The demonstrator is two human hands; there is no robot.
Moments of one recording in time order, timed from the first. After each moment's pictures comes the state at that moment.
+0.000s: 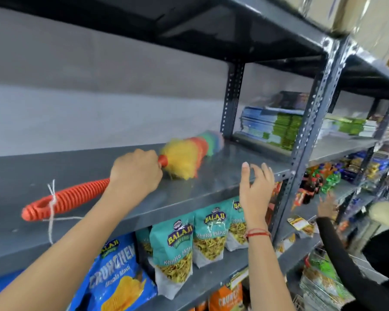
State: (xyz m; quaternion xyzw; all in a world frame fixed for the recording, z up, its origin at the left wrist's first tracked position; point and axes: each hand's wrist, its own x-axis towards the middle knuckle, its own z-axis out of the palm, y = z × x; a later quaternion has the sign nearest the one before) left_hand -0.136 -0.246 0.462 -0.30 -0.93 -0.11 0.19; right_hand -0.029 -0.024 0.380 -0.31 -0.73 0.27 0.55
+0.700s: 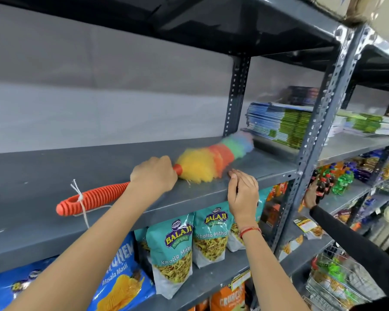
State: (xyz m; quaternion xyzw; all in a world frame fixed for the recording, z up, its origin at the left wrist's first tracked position) left_hand -0.133 -0.197 0.454 -0.28 -0.95 -0.13 0.06; right_hand -0.062 0.005 0.344 -0.19 -0.79 0.16 0.57
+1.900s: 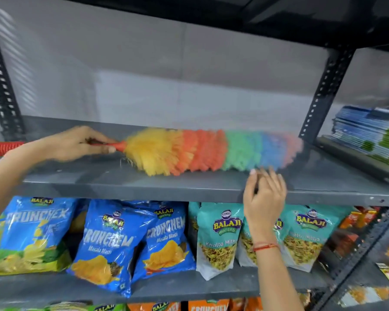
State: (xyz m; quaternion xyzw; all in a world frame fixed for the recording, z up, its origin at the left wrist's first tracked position) left_hand -0.168 -0.461 0.463 -0.30 -0.92 -0.25 0.03; right_hand -0.082 -0.083 0.345 -0.12 -0.79 0.12 0.59
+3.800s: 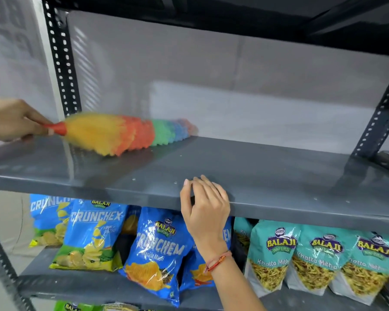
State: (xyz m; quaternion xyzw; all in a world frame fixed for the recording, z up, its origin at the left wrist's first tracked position) left_hand -0.249 -0.737 0.450 -0.02 -1.00 -0.05 0.08; right_hand -0.115 -0.321 0.348 0.07 -0.79 0.16 0.58
